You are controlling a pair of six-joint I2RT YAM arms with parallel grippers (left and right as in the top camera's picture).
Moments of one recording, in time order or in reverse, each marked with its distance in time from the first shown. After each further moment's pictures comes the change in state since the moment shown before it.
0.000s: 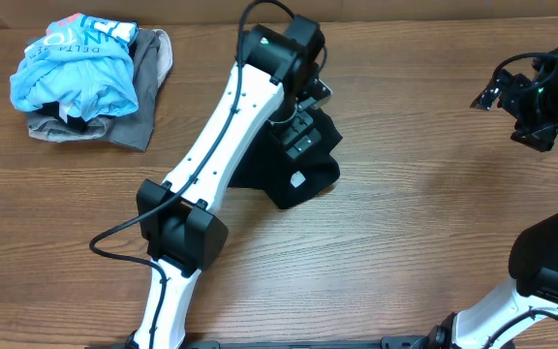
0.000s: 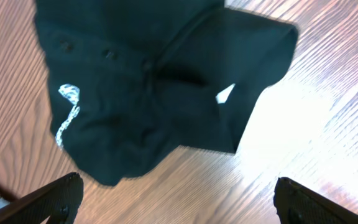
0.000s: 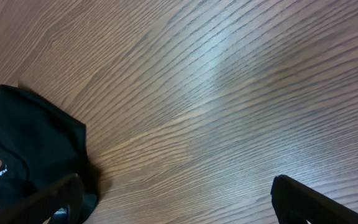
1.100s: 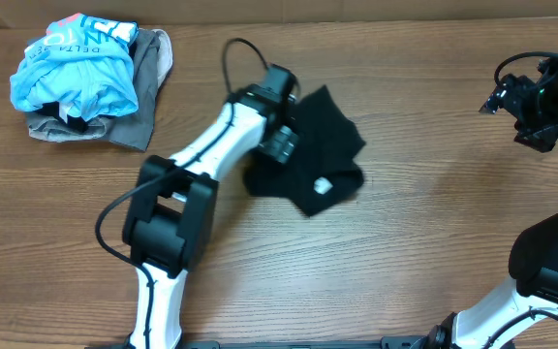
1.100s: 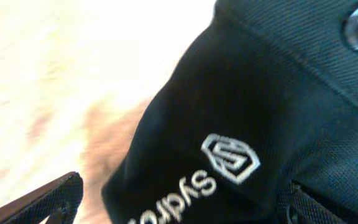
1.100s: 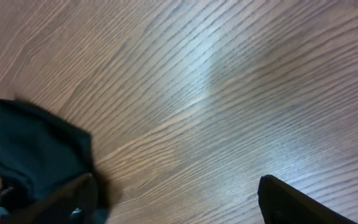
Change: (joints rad) left arm 0.119 -0.054 -0.690 0.821 -0.209 -0.237; right arm 0.000 0.000 0.000 0.003 0.072 0.061
